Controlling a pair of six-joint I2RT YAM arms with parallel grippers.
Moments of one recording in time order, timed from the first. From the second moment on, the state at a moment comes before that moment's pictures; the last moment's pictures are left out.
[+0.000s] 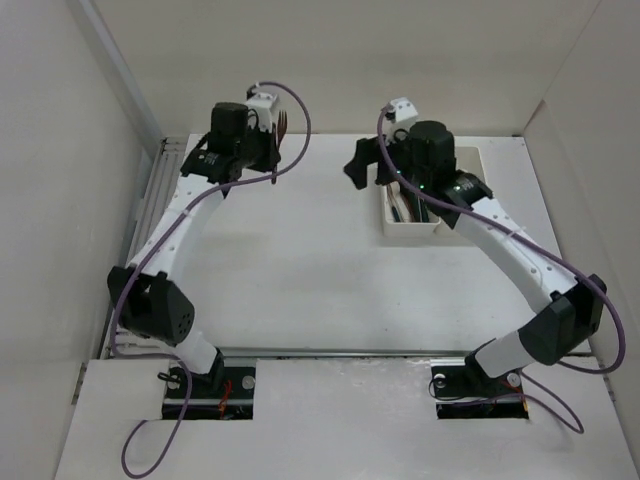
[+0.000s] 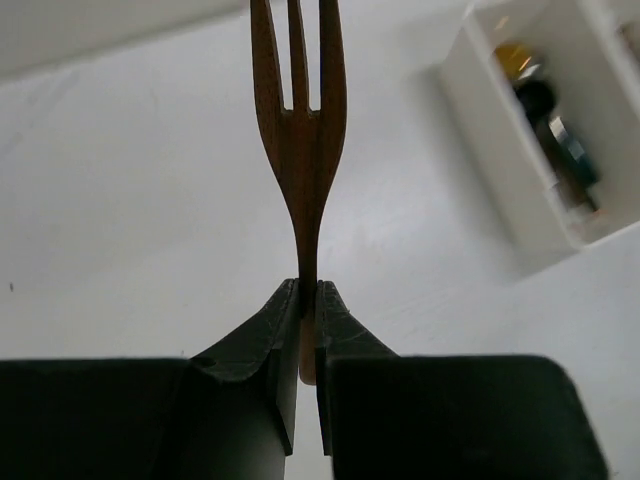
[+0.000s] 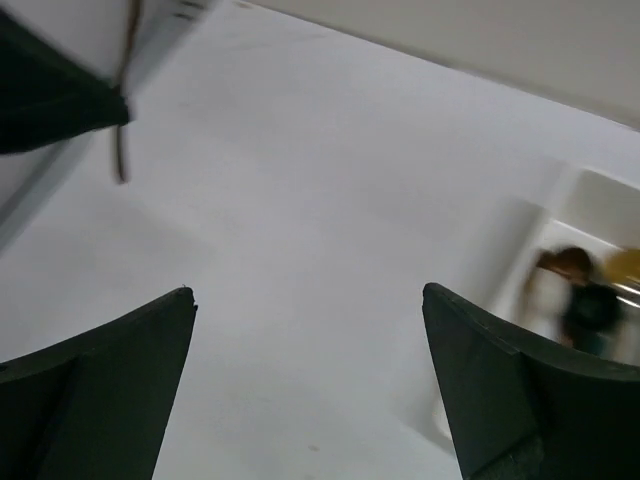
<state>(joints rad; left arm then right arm) -0.29 1.61 1.59 -0.56 0.18 -0.02 0.49 1.49 1.49 -0.31 -0.06 0.14</state>
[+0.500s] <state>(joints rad) -0.34 1.52 1.67 -0.56 0.24 -0.32 0.72 1.76 1.56 0.03 -0.22 0.48</state>
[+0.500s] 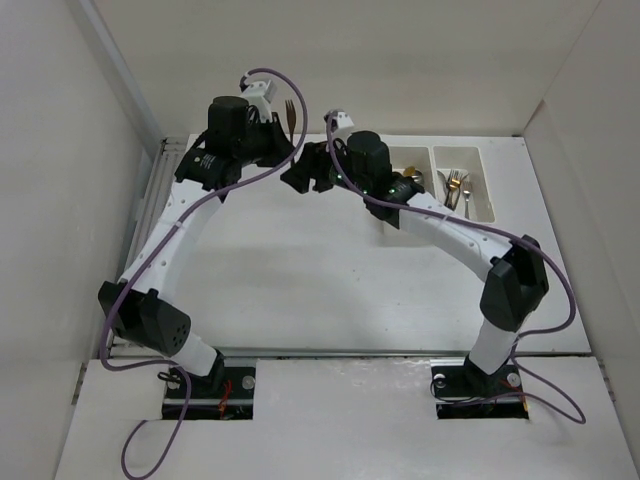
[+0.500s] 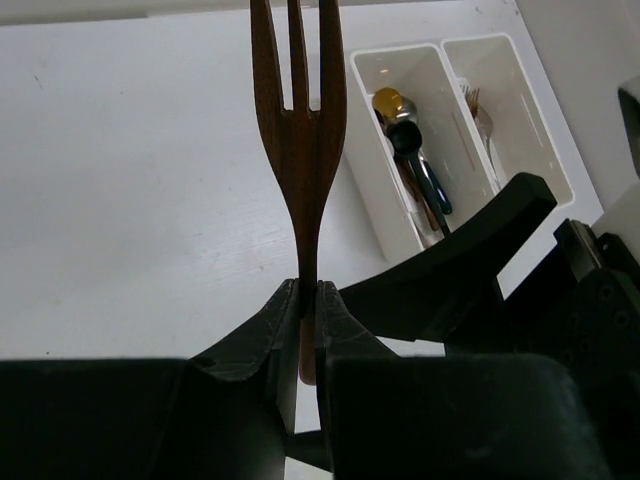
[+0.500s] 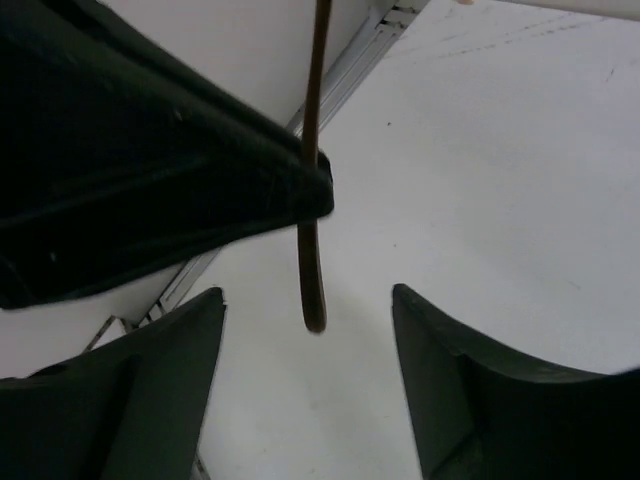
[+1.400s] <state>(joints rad) -0.28 1.52 1.64 -0.62 0.21 -0.29 0.37 1.96 1.95 -0.43 0.04 0.25</state>
